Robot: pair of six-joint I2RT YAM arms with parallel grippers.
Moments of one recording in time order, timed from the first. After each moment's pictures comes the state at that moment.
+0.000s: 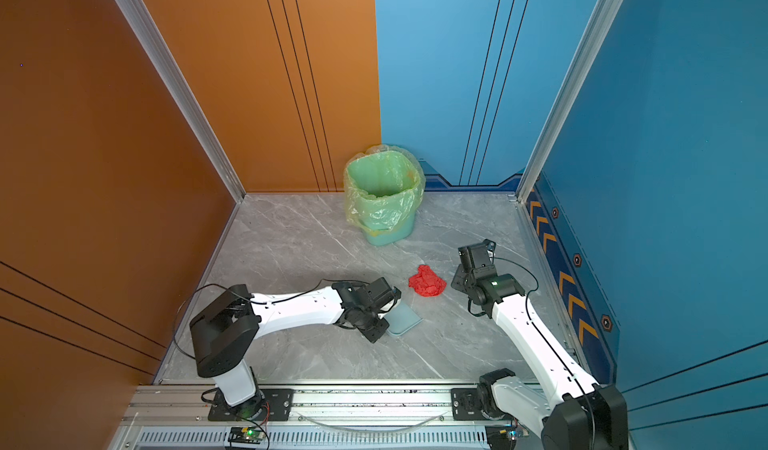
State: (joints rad) left arm -1.02 1.76 1.11 -0.63 0.04 -0.25; right arm 0.27 1.09 0.83 -0.72 0.23 0.62
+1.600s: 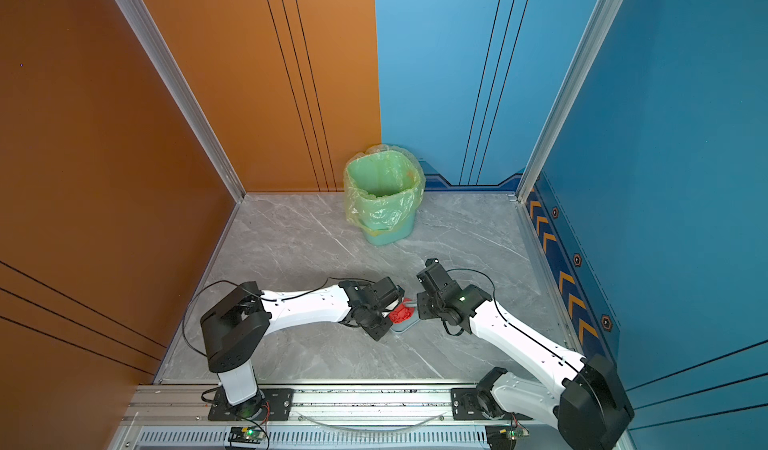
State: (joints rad) left arm -1.02 1.82 1.16 -0.63 0.01 -0.26; right arm 0.65 1.11 0.76 -0.68 0.10 0.49
